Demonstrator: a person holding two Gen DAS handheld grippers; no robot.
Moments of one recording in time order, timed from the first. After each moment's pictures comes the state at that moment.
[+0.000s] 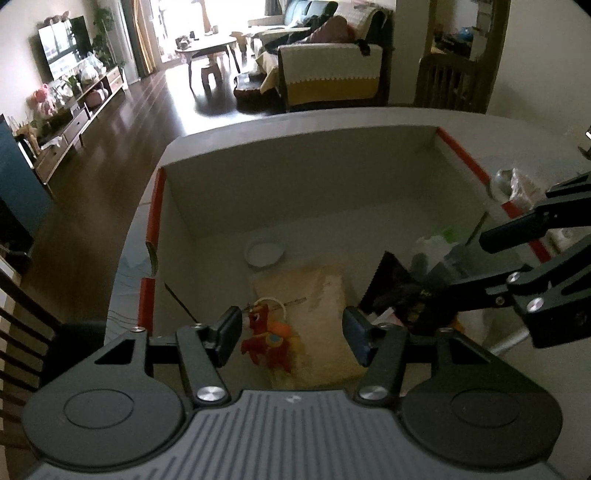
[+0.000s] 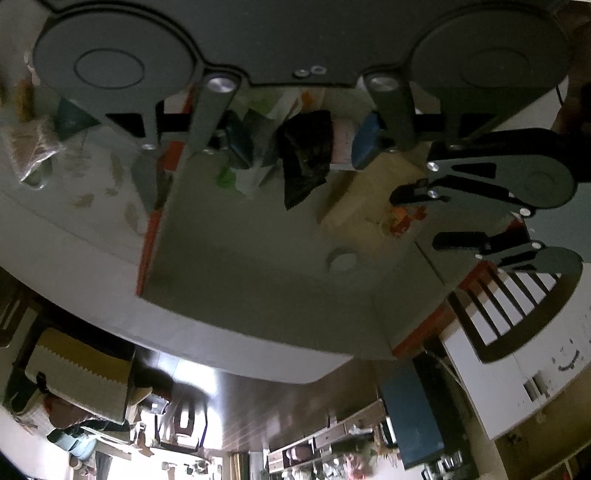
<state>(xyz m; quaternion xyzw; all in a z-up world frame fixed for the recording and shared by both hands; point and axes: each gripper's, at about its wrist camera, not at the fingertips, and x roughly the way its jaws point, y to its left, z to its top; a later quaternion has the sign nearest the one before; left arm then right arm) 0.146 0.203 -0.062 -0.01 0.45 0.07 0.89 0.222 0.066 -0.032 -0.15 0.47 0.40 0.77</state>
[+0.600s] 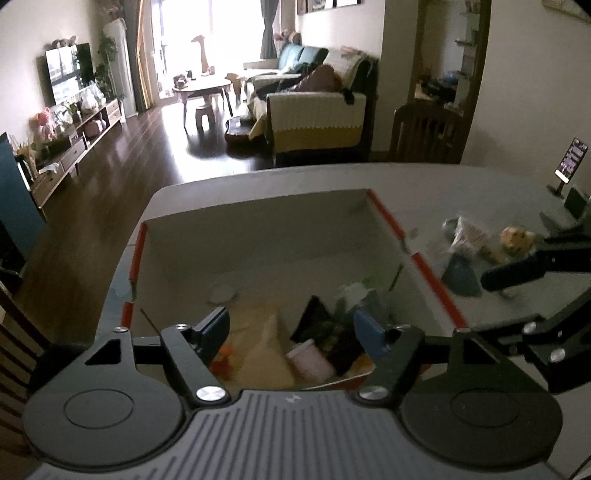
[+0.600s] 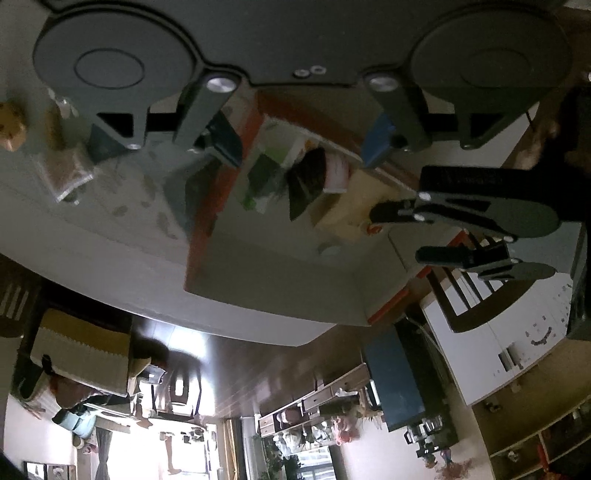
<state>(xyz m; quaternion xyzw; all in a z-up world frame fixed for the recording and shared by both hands) 0.119 0.148 -0.004 -0.03 0.38 0.06 0.92 0.185 -0.015 0.003 -0.11 0.42 0.42 0.79</state>
